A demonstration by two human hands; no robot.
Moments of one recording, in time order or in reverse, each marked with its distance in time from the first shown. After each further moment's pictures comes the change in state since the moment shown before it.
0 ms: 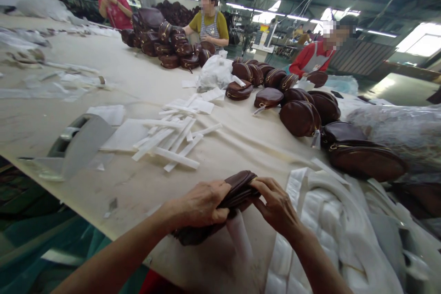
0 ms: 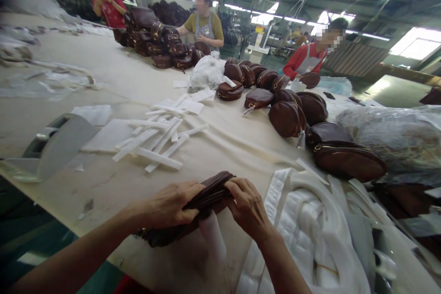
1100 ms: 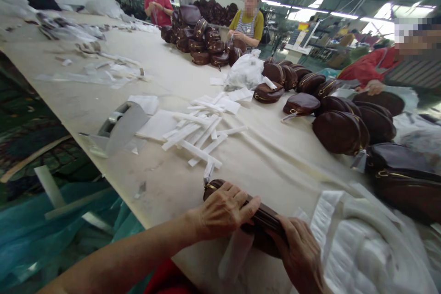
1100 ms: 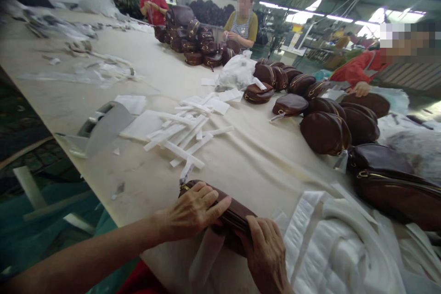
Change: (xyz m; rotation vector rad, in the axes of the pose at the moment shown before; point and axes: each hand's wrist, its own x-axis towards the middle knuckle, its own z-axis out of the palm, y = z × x) left_hand -0.017 -0.020 0.032 0.613 0.542 0.322; right_hand -0.030 -0.027 0.019 -0.151 0.257 -0.158
